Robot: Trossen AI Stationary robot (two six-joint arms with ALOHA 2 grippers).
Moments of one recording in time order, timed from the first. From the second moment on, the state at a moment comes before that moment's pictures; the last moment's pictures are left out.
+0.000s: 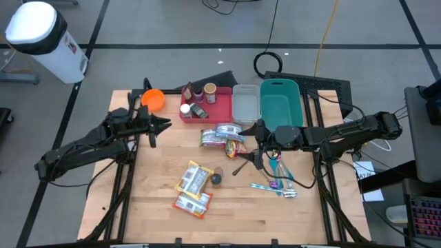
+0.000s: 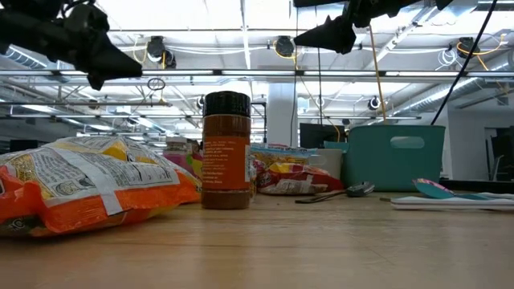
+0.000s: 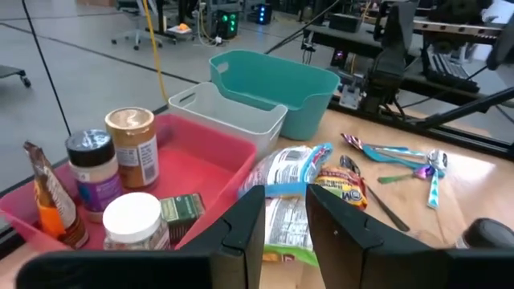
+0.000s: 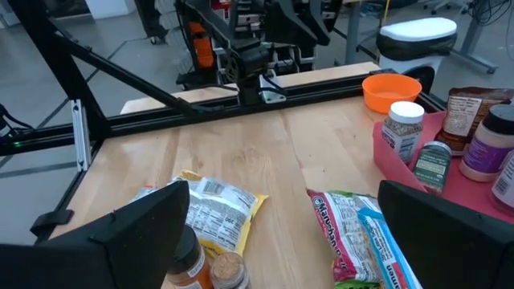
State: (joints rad) left arm 0.49 0.35 0.35 -0.21 0.18 -0.11; right arm 0.11 1.20 0.81 0.14 0.18 0.20
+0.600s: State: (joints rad) left arm 0.48 0.17 0.35 -0.34 0.16 -0.16; right arm 0.11 1.20 0.81 0.14 0.18 0.20
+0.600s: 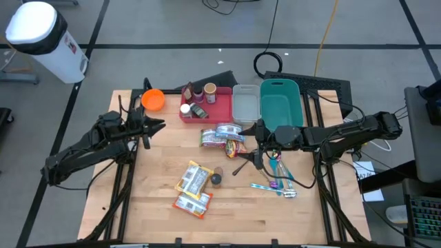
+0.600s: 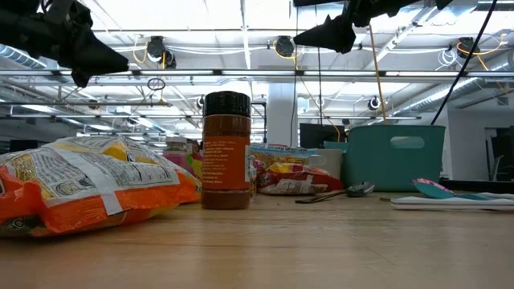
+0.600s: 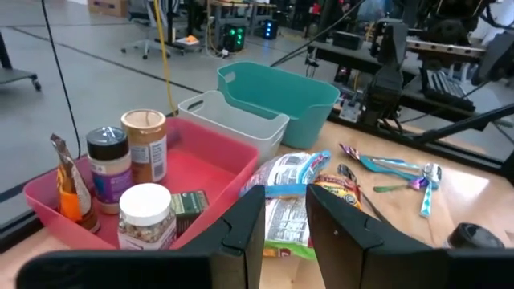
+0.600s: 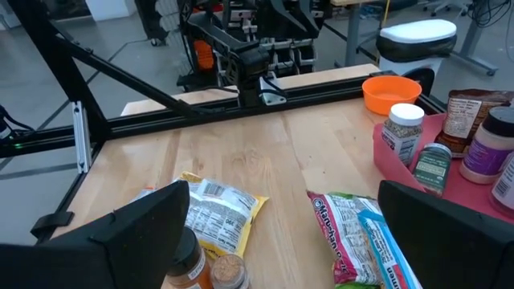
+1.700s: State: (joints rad) left arm 0.28 0.18 0.11 0.06 0.18 -0.14; right arm -0.05 1.52 0.81 0.23 0.24 0.17
